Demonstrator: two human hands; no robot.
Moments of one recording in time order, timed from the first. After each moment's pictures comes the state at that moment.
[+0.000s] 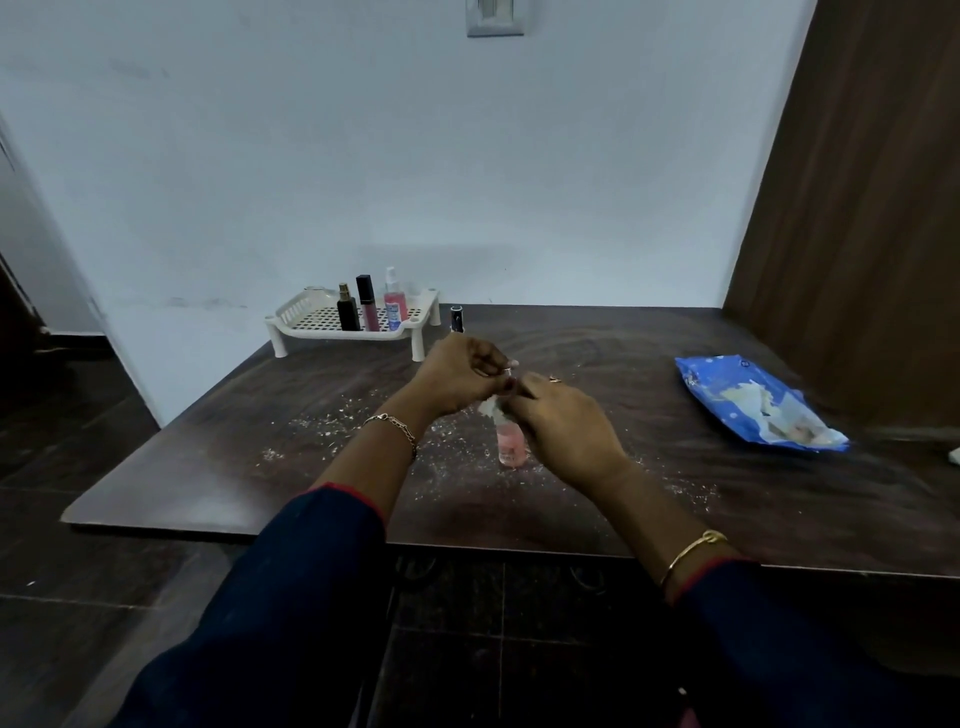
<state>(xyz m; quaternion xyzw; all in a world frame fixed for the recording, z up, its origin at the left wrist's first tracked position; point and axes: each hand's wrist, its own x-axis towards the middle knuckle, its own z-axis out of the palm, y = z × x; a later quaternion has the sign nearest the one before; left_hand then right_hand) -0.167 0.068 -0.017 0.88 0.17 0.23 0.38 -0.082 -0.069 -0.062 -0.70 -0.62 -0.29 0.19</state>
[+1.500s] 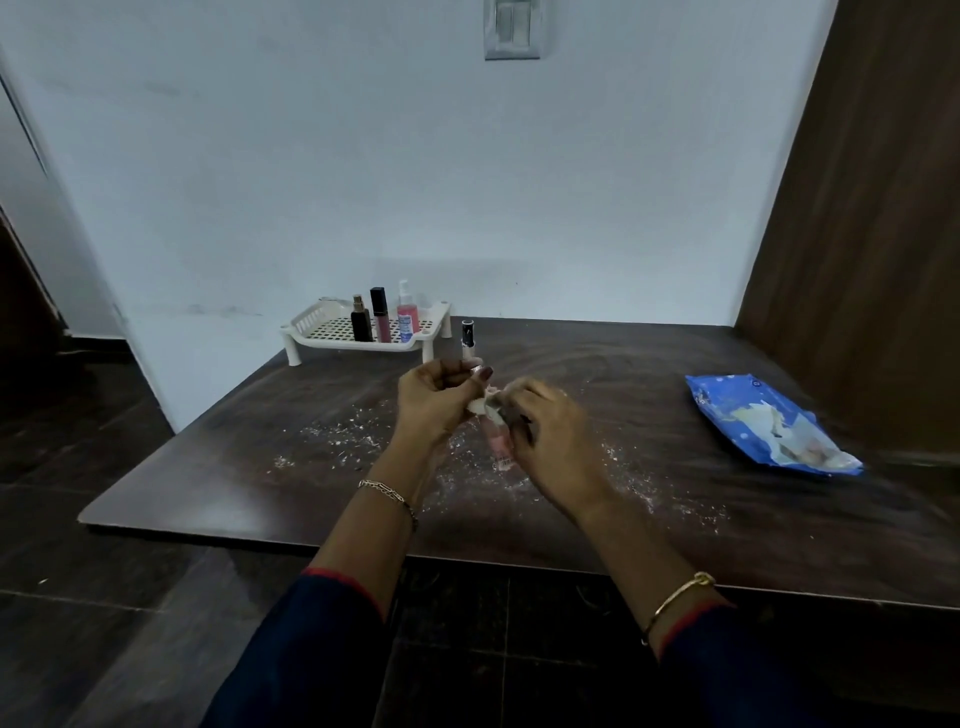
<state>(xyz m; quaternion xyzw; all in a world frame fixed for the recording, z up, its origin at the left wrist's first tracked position) -0.189 0.051 -0.032 0.55 0.23 0.39 0.70 -0.112 -0.063 -0.053 -0.71 -0.55 -0.18 0.40</state>
